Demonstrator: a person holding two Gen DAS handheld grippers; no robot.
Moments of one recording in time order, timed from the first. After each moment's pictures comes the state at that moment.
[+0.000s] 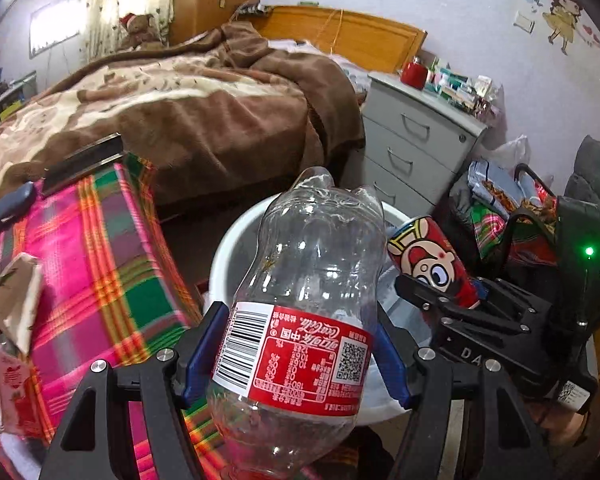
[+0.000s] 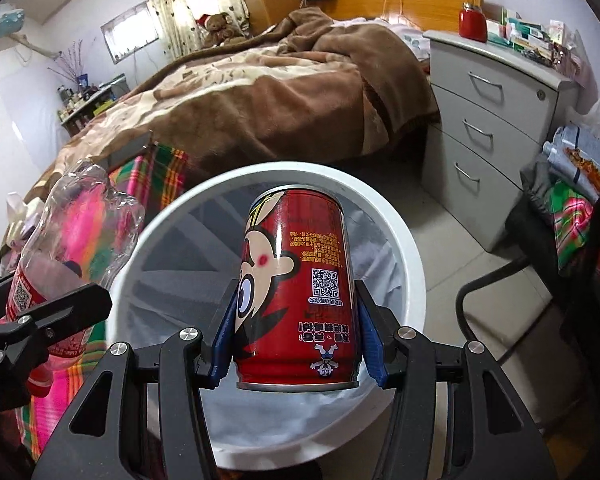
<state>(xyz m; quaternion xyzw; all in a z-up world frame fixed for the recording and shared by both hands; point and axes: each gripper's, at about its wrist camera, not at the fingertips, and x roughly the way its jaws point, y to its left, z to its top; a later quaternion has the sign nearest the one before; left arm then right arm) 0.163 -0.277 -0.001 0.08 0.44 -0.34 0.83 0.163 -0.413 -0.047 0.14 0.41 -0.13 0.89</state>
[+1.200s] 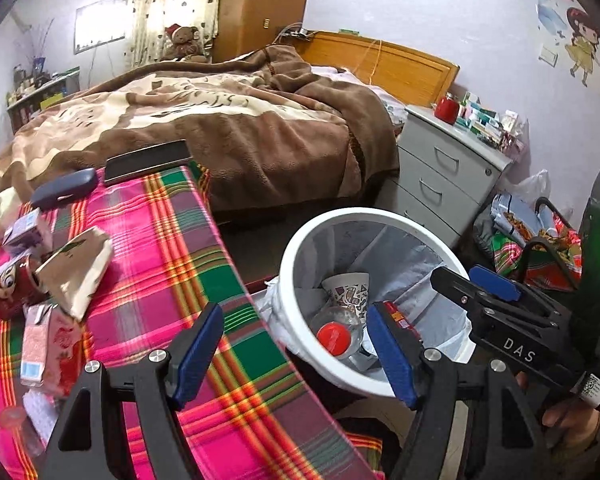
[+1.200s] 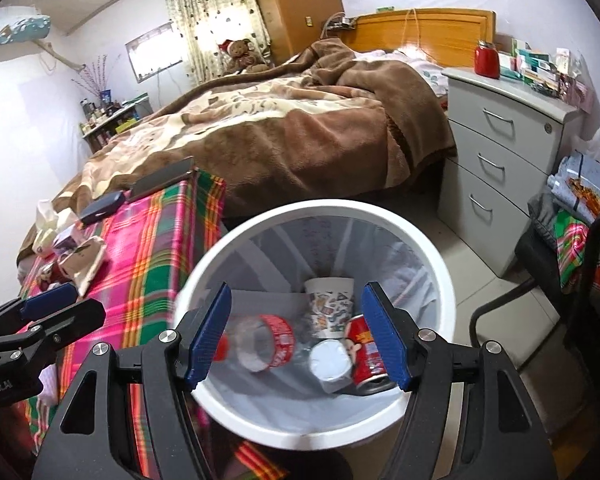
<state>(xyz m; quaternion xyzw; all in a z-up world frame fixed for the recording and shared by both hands) 0.145 -0.205 0.023 0.04 0.40 -0.28 0.87 0.150 -0.379 -0.012 0.13 0.35 -0.10 0.92</state>
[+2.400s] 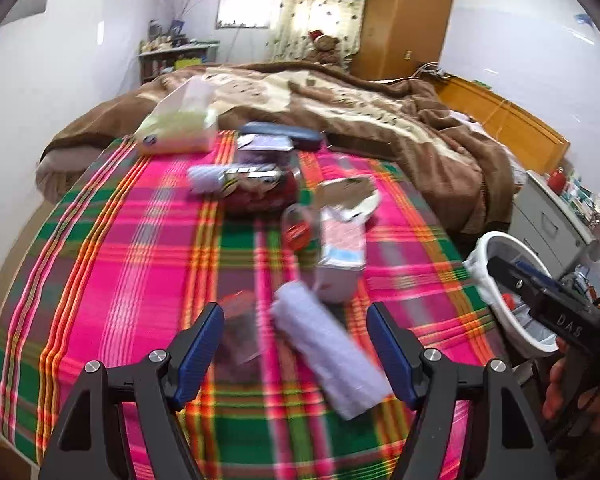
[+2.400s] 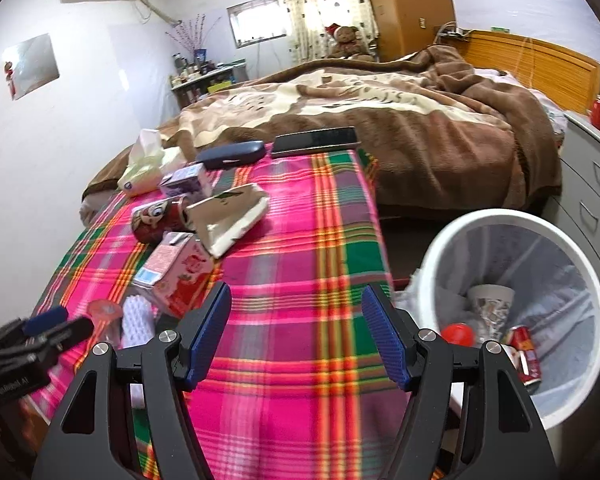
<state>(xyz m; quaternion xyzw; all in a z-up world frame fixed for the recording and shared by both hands) 0.112 0.030 0.004 -0.05 0.40 -0.08 0.91 0.184 -0.232 -0.017 0.07 0.36 0.05 0.93</state>
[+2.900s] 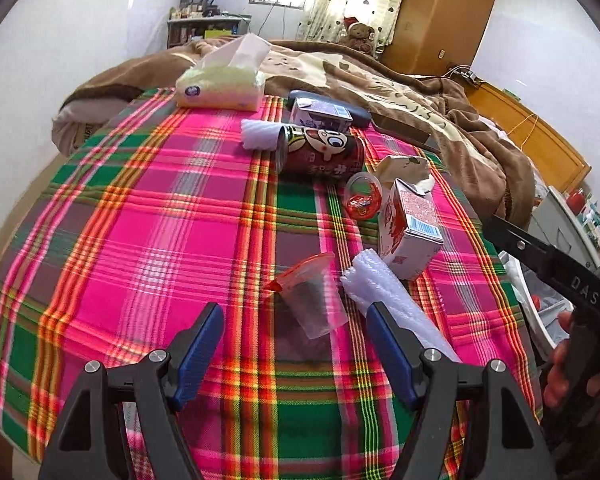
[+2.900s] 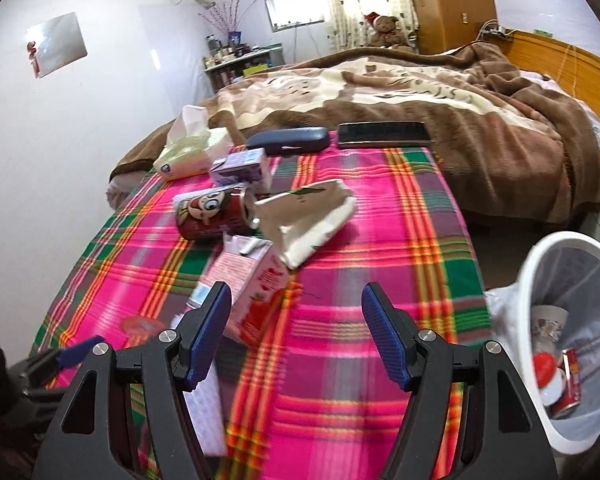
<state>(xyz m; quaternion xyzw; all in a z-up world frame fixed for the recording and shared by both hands) 0.120 0.074 -0.032 -0.10 0.43 -0.06 0.89 0.216 -0.172 -0.020 0.06 0.38 0.11 0.92</state>
